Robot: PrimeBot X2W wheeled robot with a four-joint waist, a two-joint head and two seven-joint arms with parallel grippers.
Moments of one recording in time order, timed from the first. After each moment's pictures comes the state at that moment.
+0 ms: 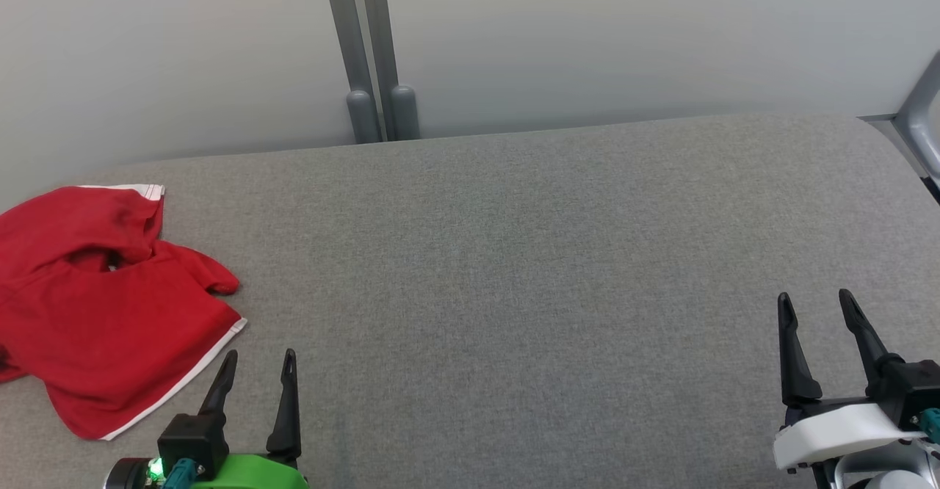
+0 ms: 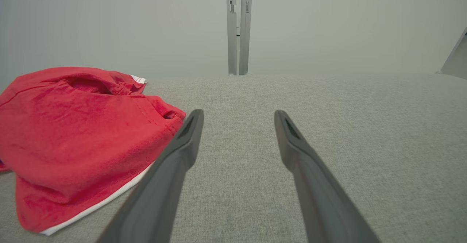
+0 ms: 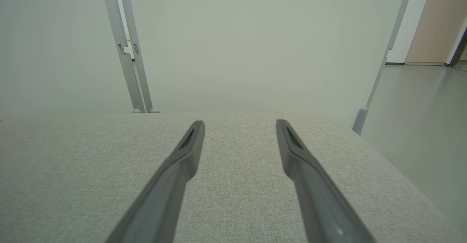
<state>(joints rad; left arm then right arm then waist) 0.02 0.08 -0.07 0.28 -0.16 -0.08 -0.25 0.06 -0.11 -0.10 0.08 0.10 0.13 -0.25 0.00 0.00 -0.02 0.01</state>
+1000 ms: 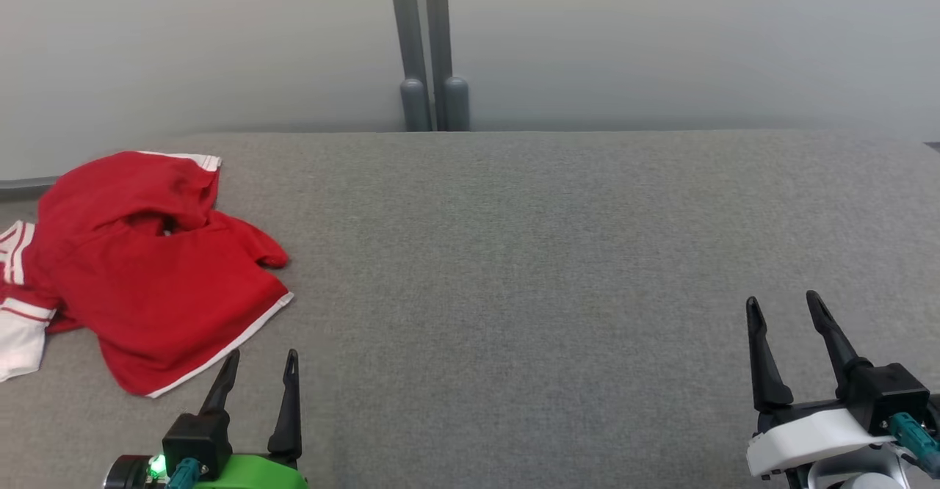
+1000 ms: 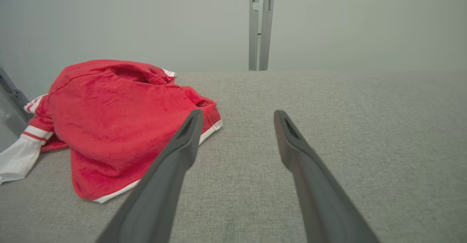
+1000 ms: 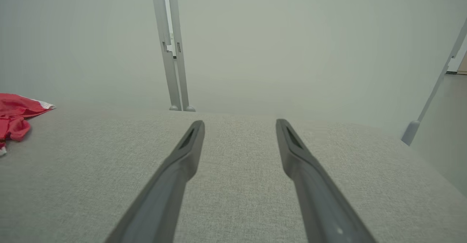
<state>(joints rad) 0.02 0.05 -0.03 0.29 -0.08 -0.11 -0.26 0.07 -0.09 -0.06 0.07 0.08 0.13 -0.26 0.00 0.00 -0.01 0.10</state>
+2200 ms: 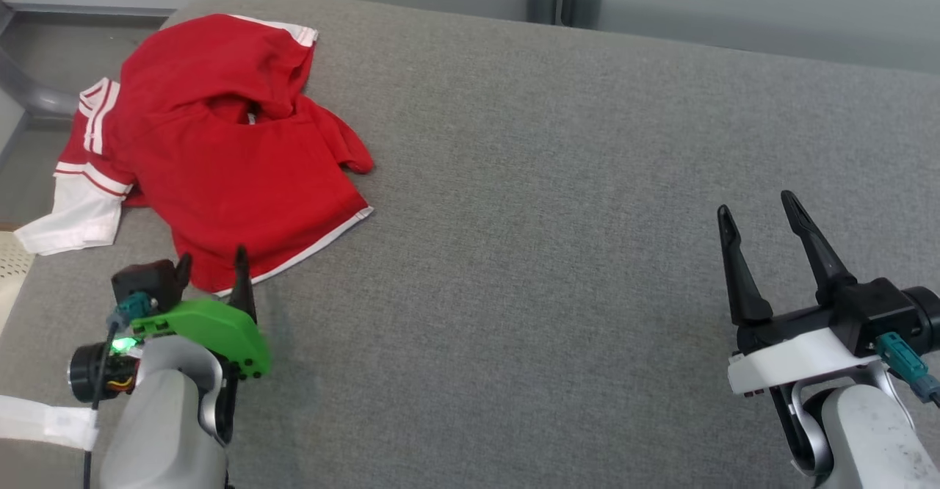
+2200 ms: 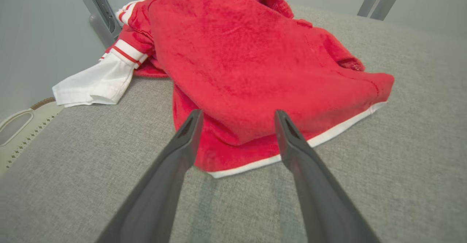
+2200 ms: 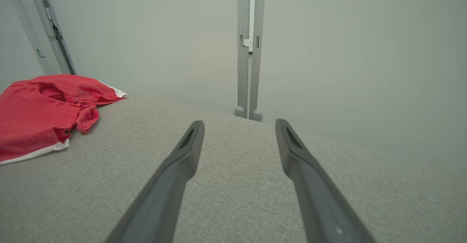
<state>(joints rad) -0.44 0.10 0.01 0.74 -0.23 -0.08 -0.14 -0.12 -0.16 0.05 0.05 0.09 0.13 -0.26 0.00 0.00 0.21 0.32</state>
